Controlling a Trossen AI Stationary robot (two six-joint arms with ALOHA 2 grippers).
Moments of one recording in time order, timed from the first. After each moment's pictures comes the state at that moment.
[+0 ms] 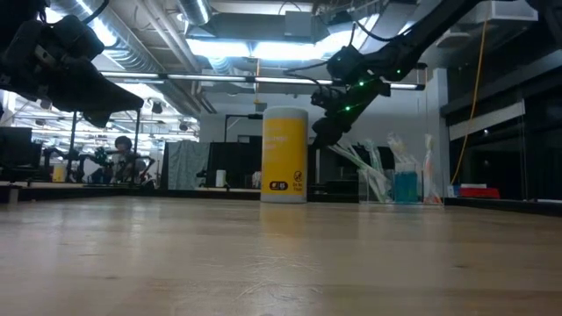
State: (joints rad) left arm -0.28 0.28 0.01 0.07 -0.43 -0.25; right arm -0.61 1.81 1.20 0.00 0.21 -0.45
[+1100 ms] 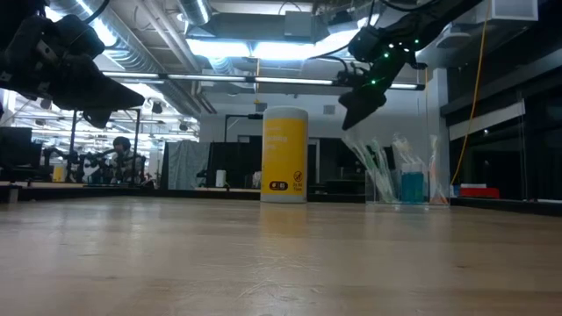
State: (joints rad) left arm -0.28 0.28 0.01 0.09 -0.44 -0.29; right arm -0.71 1.62 1.27 -0.39 0.19 -0.34
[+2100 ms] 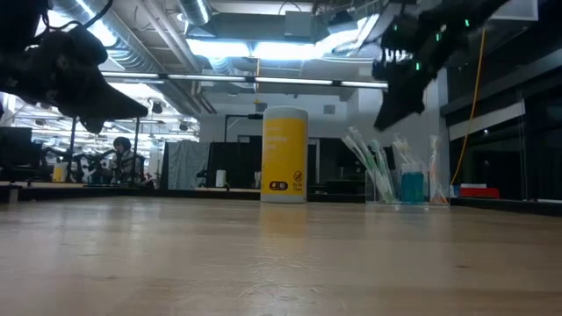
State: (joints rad) left arm -0.28 0.31 0.01 0.08 -0.55 -0.34; right arm -0.67 1.28 1.02 -0.62 -0.07 -0.07
